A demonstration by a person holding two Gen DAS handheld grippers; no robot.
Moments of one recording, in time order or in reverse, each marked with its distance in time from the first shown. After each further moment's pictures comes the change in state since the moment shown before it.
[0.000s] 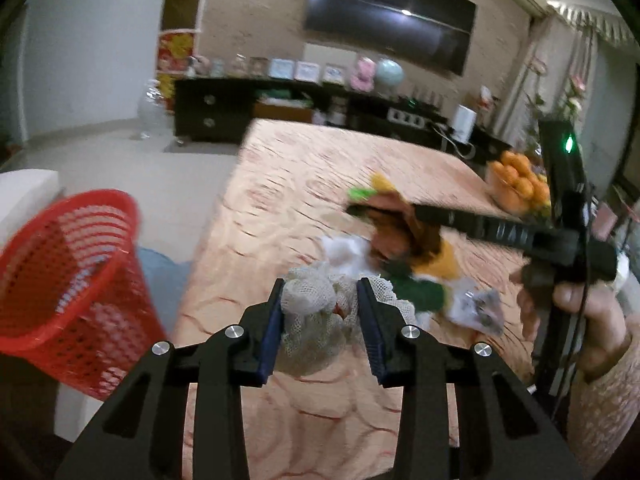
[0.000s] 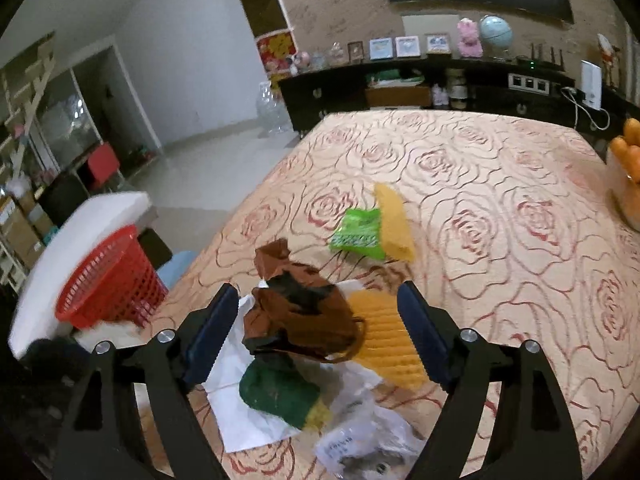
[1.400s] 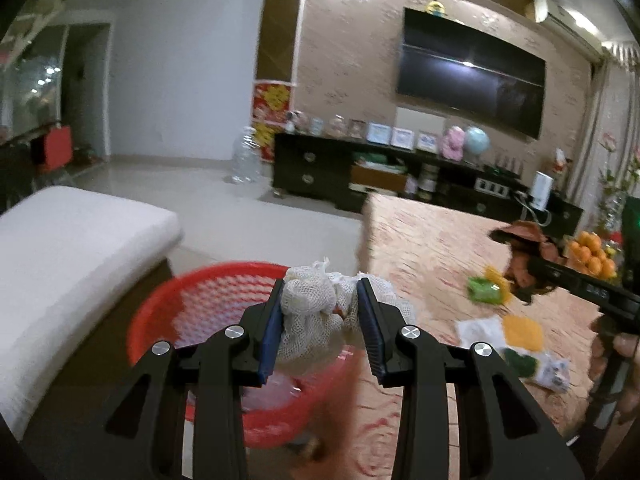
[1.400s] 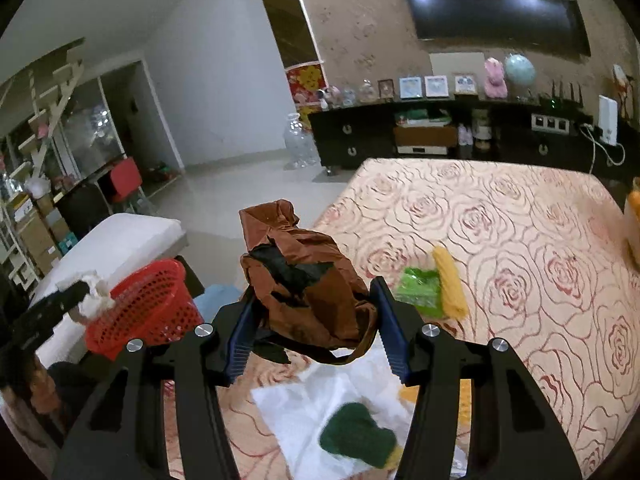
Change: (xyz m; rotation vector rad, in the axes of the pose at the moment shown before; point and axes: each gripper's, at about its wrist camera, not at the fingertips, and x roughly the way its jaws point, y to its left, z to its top) left arm -0.086 0.104 0.034 -0.102 -0.207 0.293; right arm -0.028 0.056 0.033 -0.048 -0.144 0.074
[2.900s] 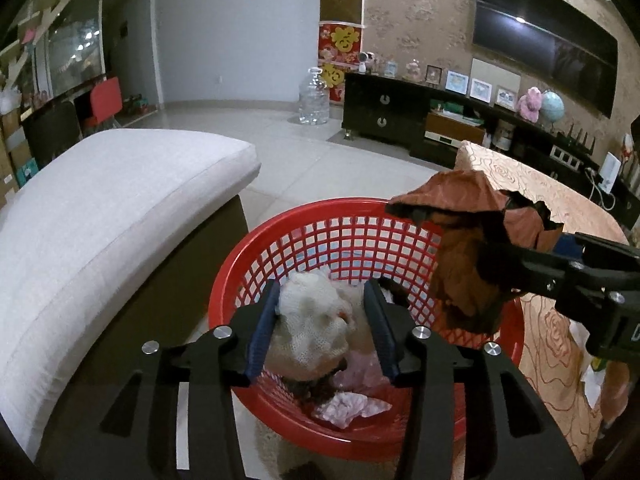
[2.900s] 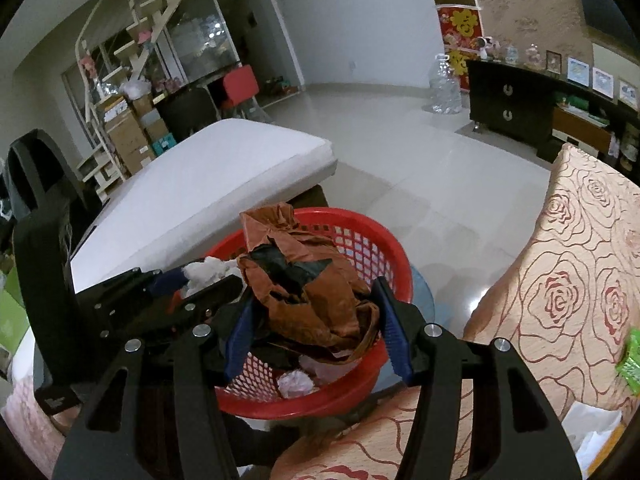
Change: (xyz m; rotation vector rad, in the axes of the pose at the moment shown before) left arm 0.060 0.076 -0.018 -0.068 0.224 0.210; right arm 0.120 0.195 0.004 -0.254 0.284 0.388
